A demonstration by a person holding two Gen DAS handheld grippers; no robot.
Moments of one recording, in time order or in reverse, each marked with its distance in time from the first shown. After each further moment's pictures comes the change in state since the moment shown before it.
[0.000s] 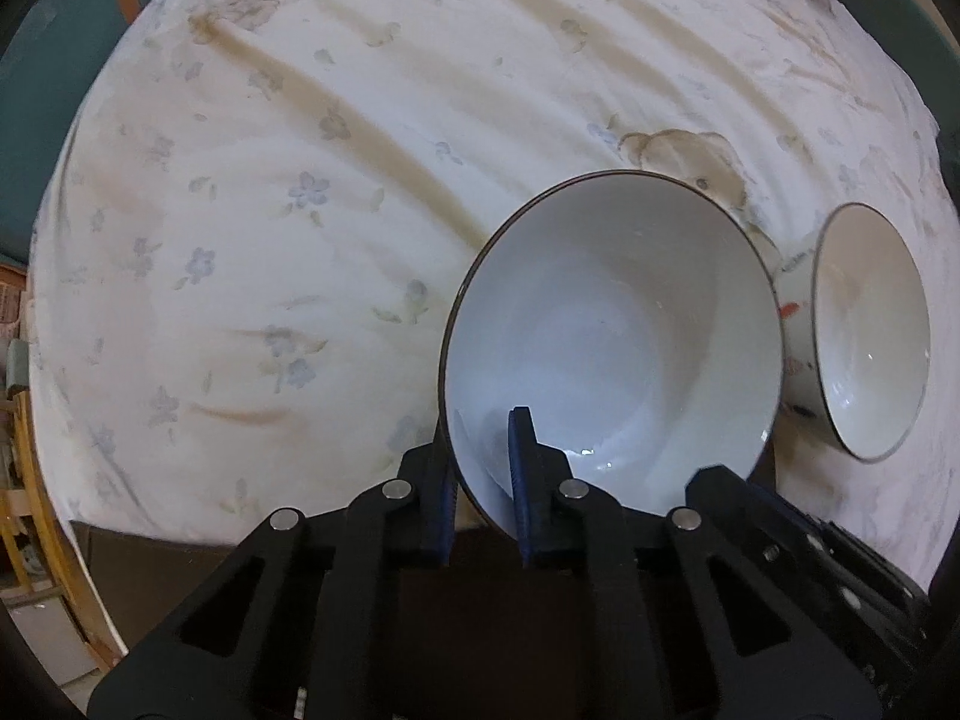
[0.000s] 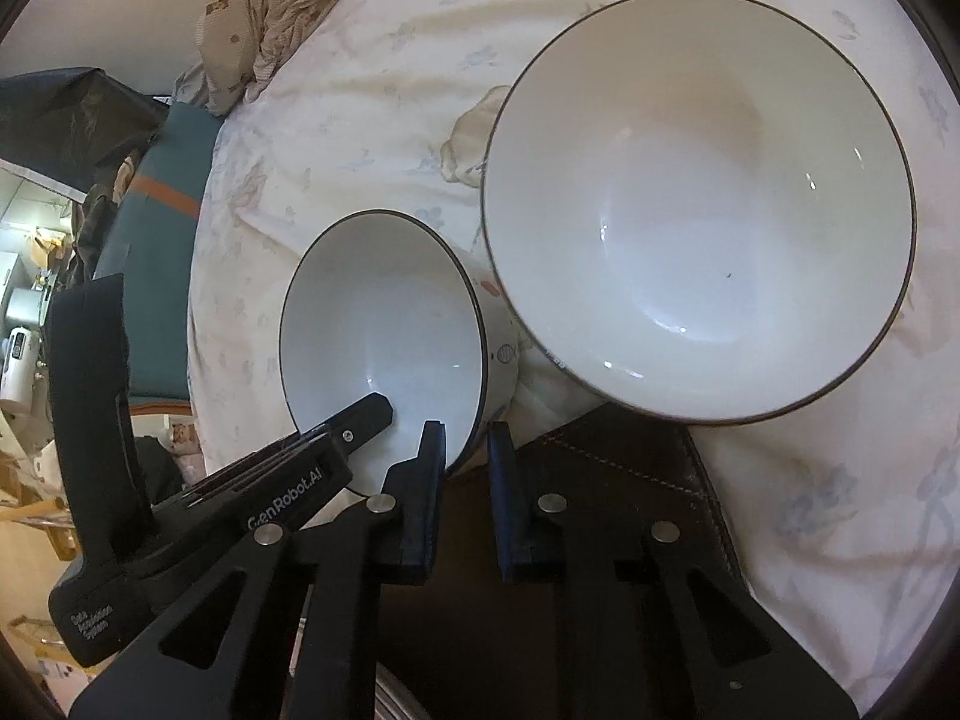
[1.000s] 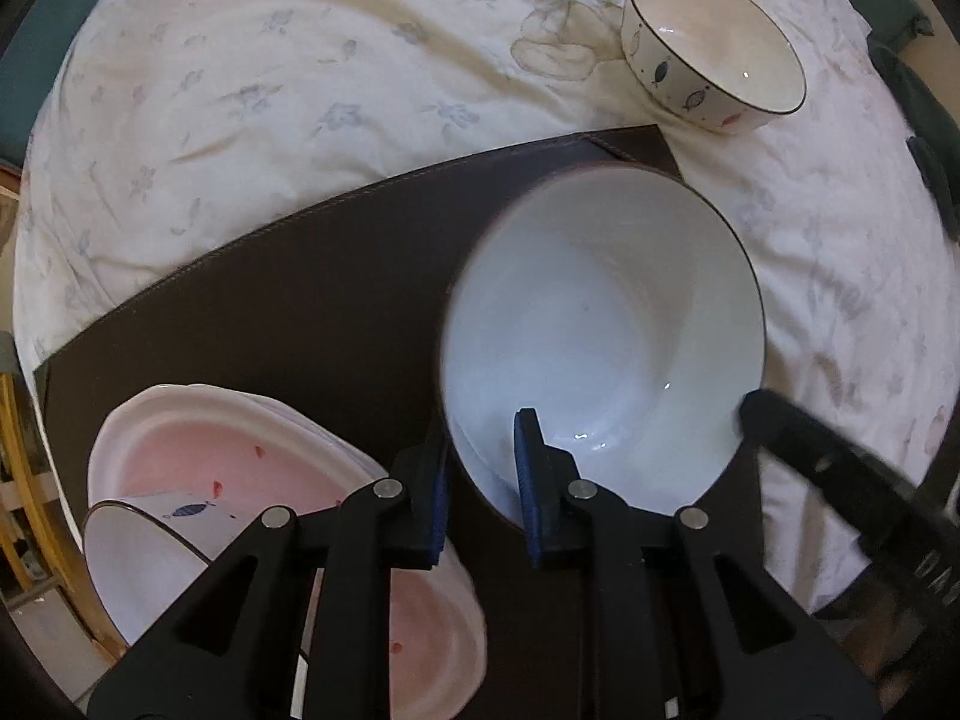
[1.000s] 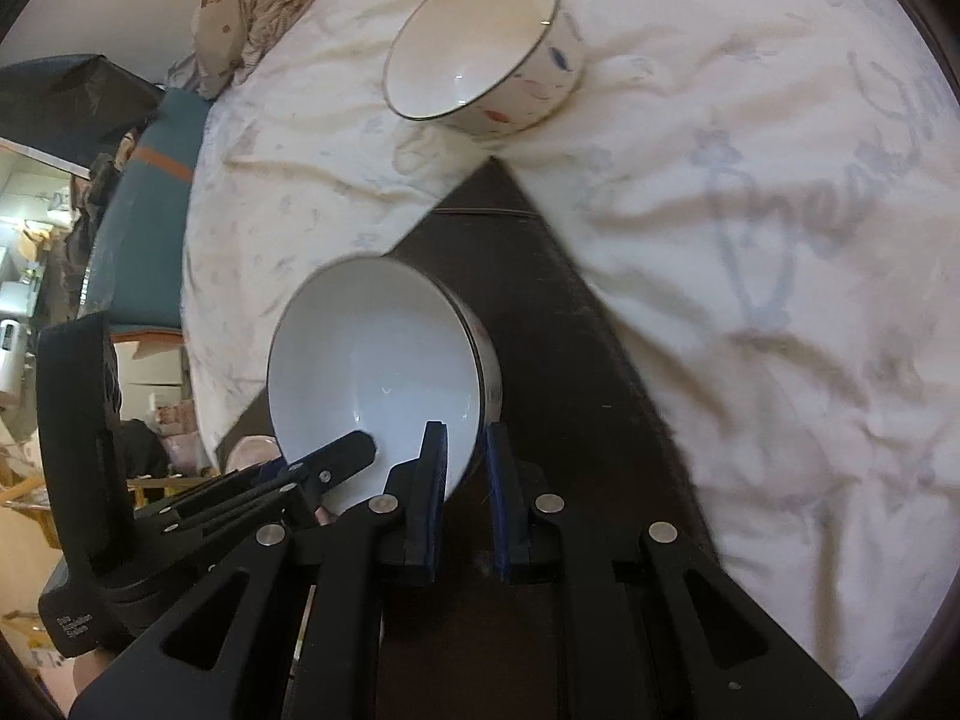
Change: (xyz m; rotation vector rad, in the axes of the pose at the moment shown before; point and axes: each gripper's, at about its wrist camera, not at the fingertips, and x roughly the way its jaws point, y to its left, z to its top) left arm -0.030 -0.020 -0.127 0.085 0.110 -0.078; right arm -0.081 -0.040 -0.114 0.022 0.015 -0.057
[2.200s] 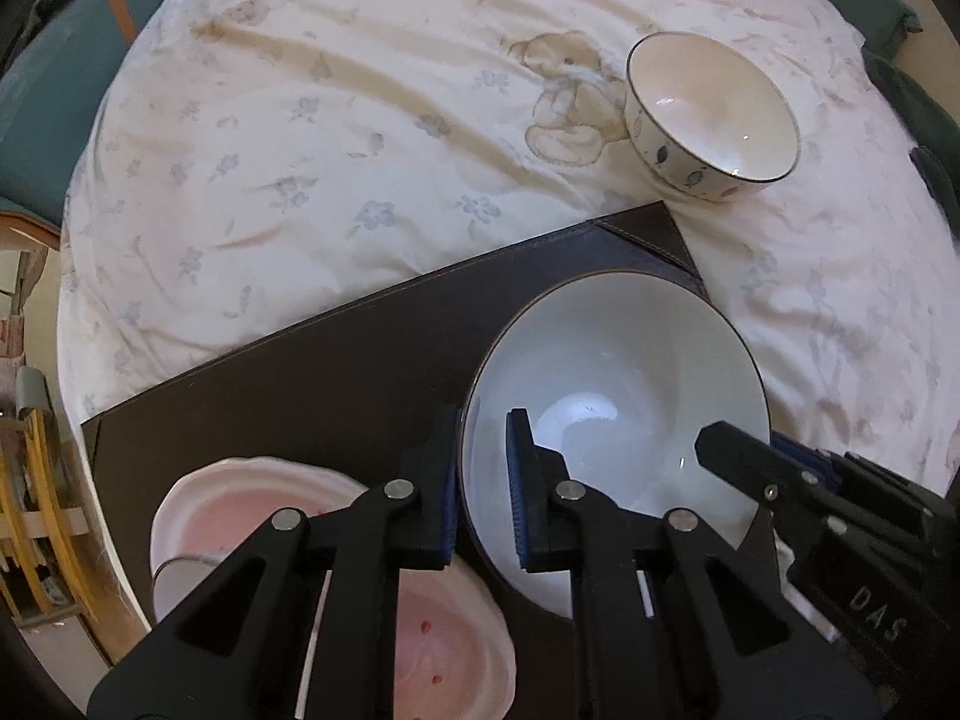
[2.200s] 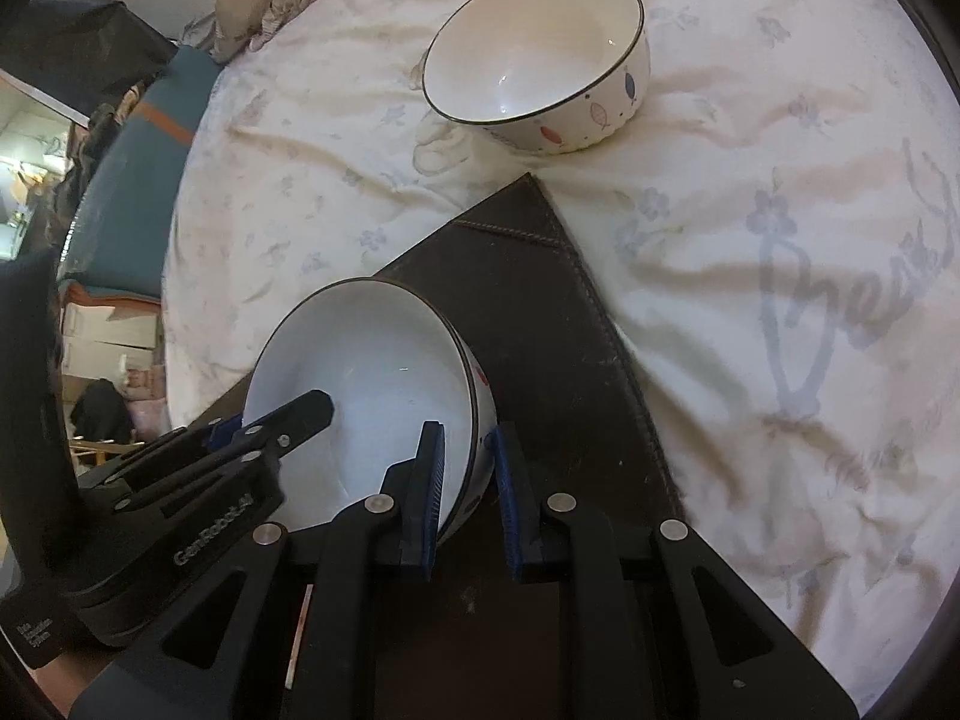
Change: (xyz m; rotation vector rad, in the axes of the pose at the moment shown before) left arm -0.030 0.006 0.005 0.032 -0.135 0.069; right arm 0.015 0.019 0.013 -0.115 0.010 -0.056
